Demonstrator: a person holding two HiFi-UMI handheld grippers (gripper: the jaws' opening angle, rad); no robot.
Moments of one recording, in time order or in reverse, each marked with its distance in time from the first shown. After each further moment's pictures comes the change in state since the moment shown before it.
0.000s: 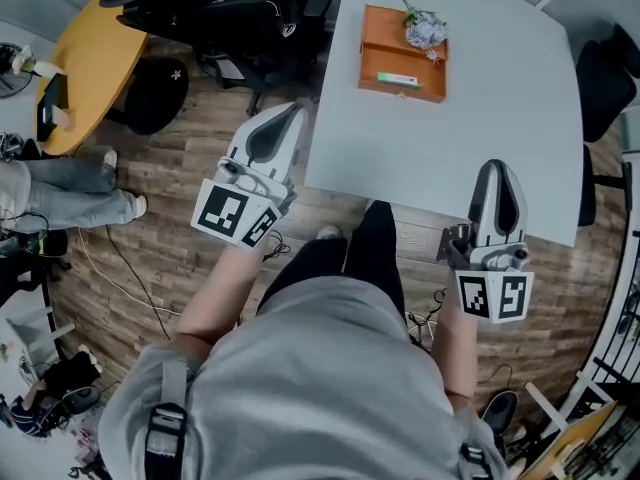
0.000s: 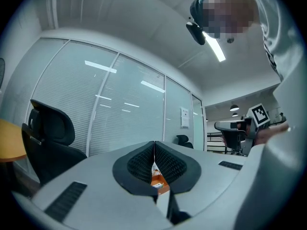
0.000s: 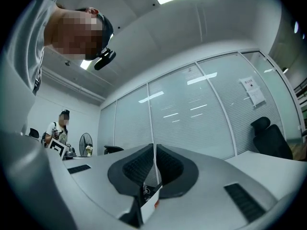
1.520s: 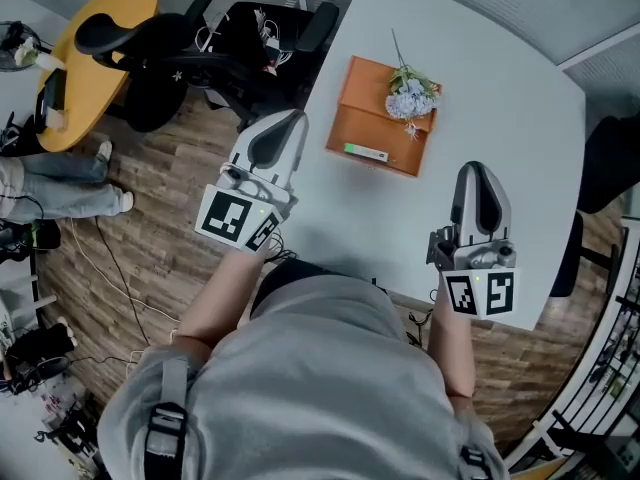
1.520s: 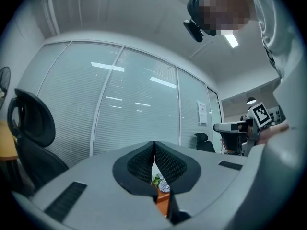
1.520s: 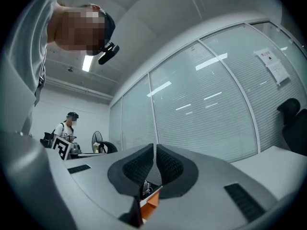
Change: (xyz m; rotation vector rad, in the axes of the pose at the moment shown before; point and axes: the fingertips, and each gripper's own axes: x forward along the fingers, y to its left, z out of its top) left arm 0.217 0.056 -0.025 0.013 0.013 0.160; right arm 0.201 -0.157 -0.042 0.039 0.098 0.203
